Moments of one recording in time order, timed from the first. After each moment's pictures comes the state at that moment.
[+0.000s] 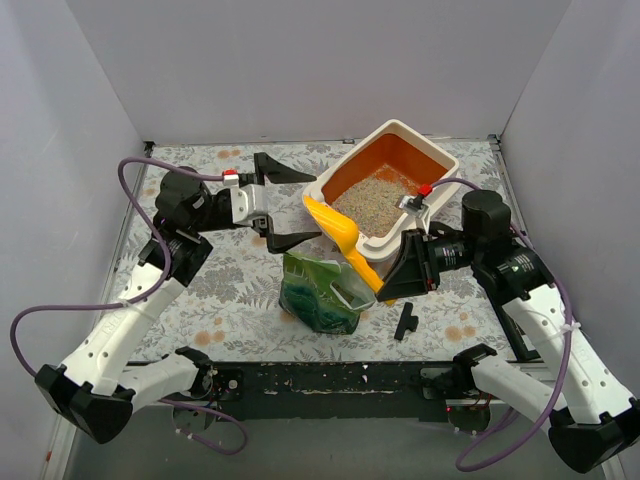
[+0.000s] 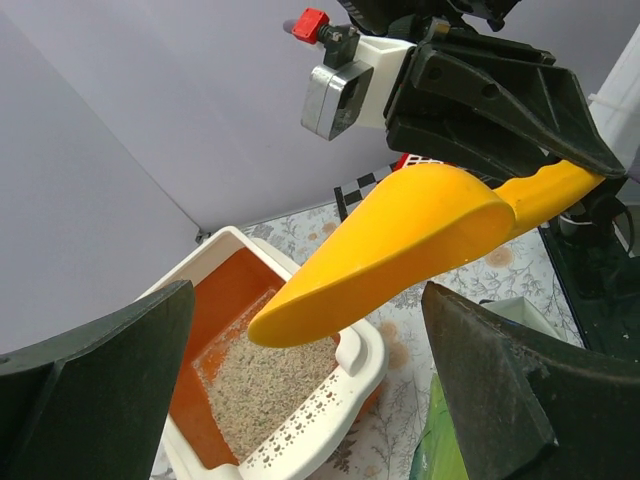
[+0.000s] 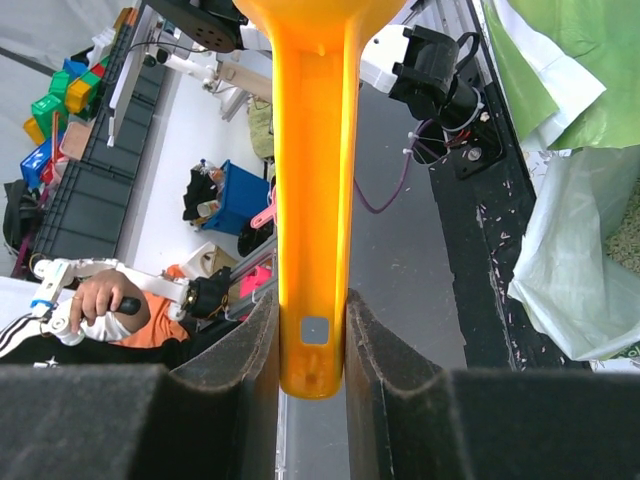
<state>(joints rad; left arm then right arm) -0.51 1.05 1.19 0.04 0.97 0.30 0.47 0.88 1.04 -0.55 -1.29 0.54</state>
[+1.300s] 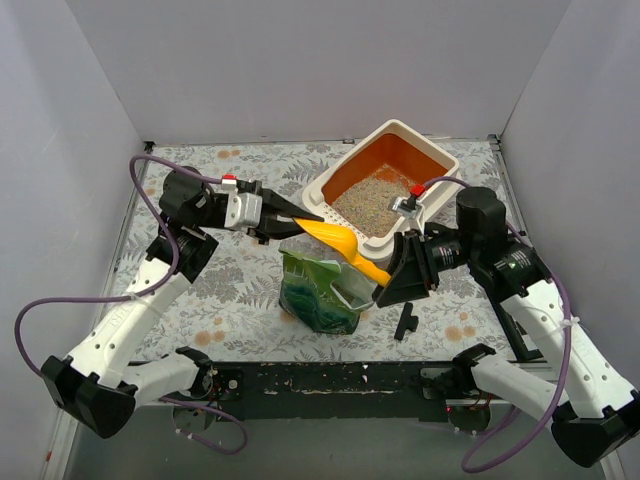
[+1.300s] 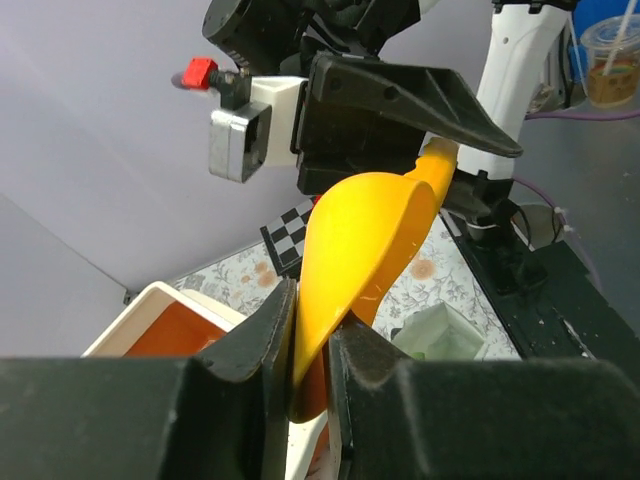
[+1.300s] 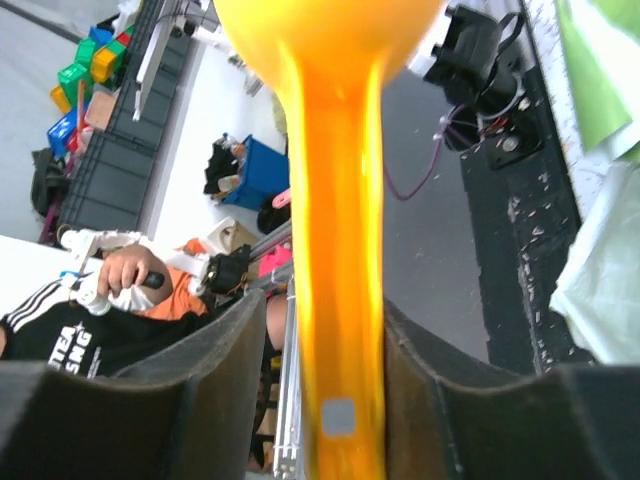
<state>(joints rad) -0.51 1.09 1.16 0.23 1.25 0.18 0.52 0.90 1.05 -0.54 -1.36 0.57</state>
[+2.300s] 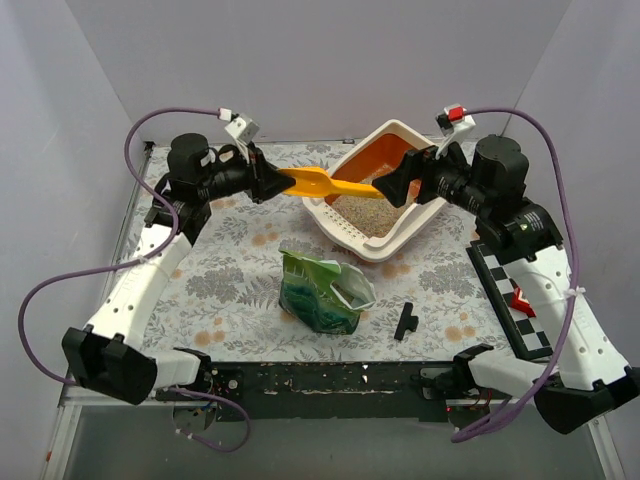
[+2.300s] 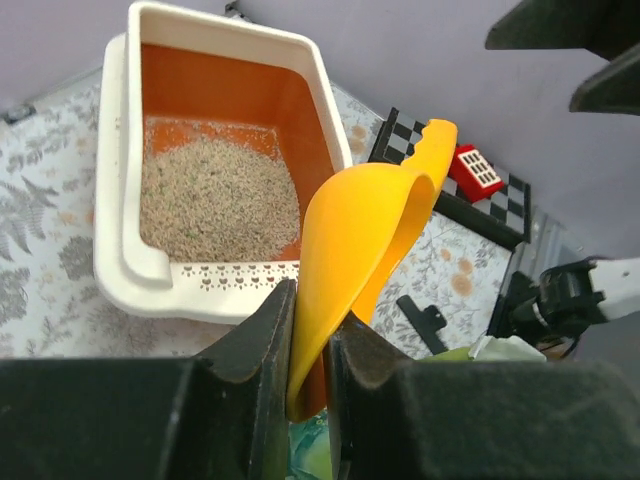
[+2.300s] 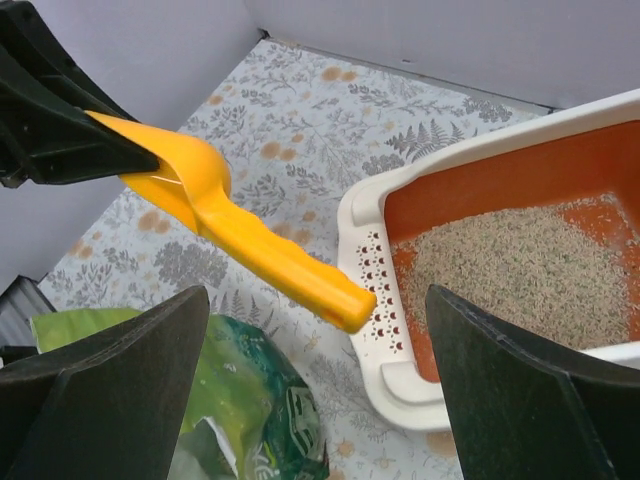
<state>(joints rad) -0.33 1.24 1.29 -0.21 0.75 -0.13 0.45 1.10 1.42 -0.53 -0.32 0.24</state>
